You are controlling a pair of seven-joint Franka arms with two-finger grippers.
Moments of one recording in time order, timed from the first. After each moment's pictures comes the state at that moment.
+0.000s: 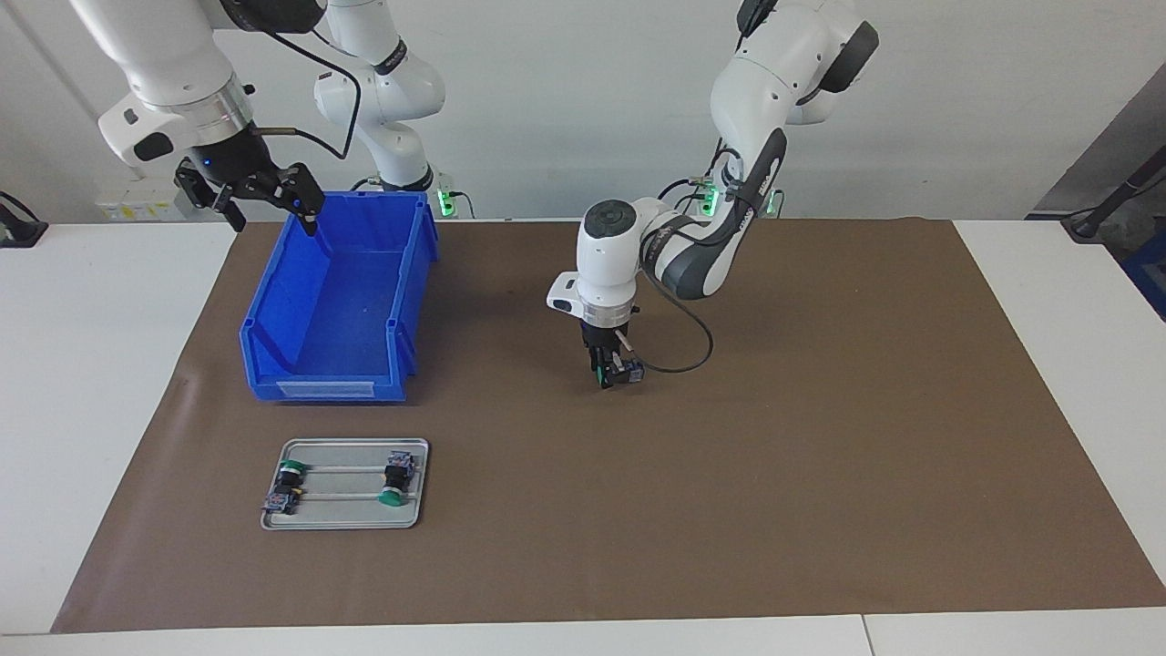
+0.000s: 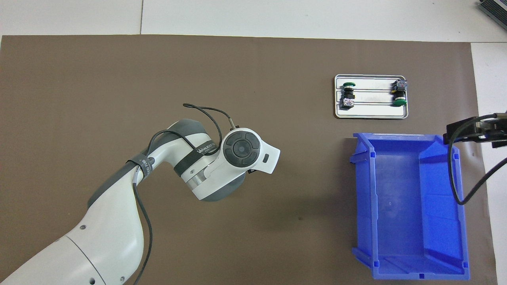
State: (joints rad) left arm -0.19 0.50 -0.57 -1.81 0.45 2.30 0.24; right arm 0.15 -0.04 -0.15 -1.57 -0.02 1.48 0.09
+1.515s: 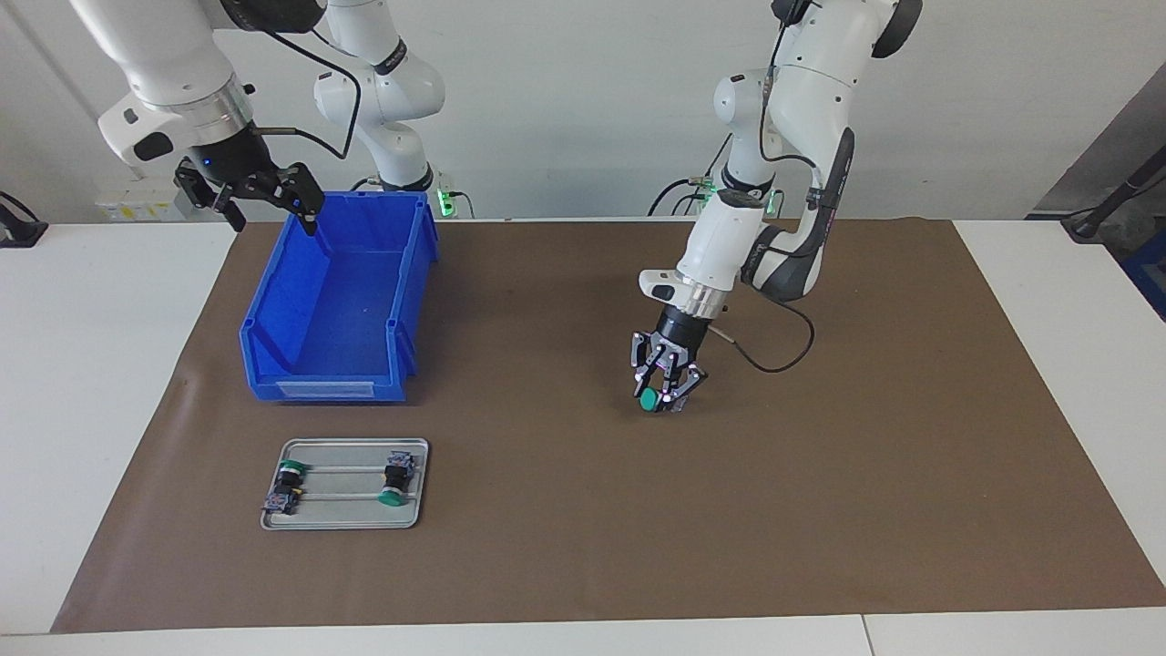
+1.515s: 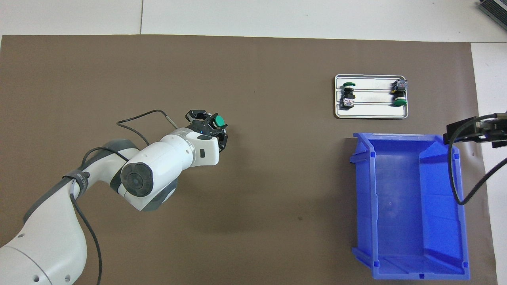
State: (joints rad) left arm 0.13 0.35 -0.58 -2.21 0.45 3.19 0.12; right arm 0.15 -0.04 -0.15 -1.57 -0.02 1.48 0.09
